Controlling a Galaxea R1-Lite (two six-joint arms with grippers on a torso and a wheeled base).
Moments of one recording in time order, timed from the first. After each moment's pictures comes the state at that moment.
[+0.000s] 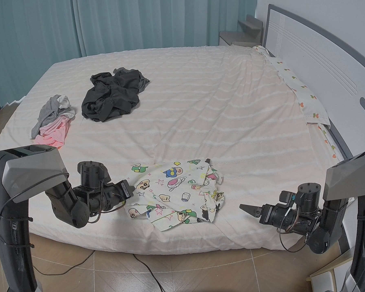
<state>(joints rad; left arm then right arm) -0.19 2.31 -0.80 -1.00 -0.19 -0.62 0.31 2.31 -0.34 -1.55 0.29 0.55</state>
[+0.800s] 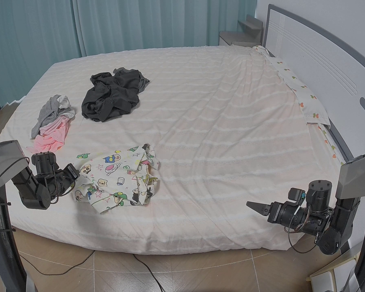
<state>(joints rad) 0.22 2.31 -0.88 -0.99 -0.19 -0.62 0.30 2.19 -0.25 -1.55 0.28 0.55</state>
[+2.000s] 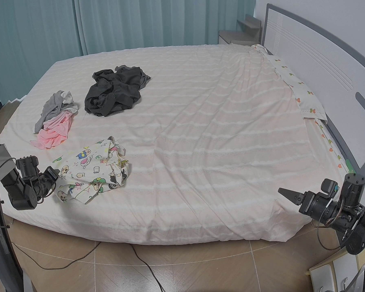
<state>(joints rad) 0.36 2.34 -0.90 -1.00 -0.13 -0.62 0.15 1.93 -0.09 -1.55 0.29 0.56</state>
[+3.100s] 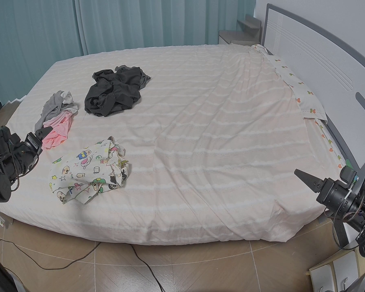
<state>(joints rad) 0.33 1.76 -0.65 -1.00 -0.44 -0.73 0.14 1.65 -0.04 -1.53 0.28 0.57</state>
